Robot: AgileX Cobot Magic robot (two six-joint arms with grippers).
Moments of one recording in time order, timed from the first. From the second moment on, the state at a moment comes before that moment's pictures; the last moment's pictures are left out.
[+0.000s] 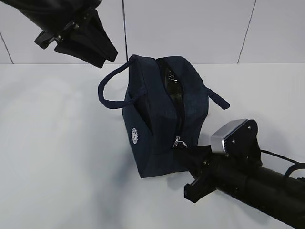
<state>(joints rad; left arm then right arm) -0.32 1.78 -1.63 -0.69 1.23 0.14 0.50 1.88 -0.37 -0.25 -1.15 0.14</state>
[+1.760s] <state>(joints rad) -0.32 1.78 -1.63 -0.64 1.23 0.14 0.50 1.61 -0.45 -0.16 -0.94 0.10</state>
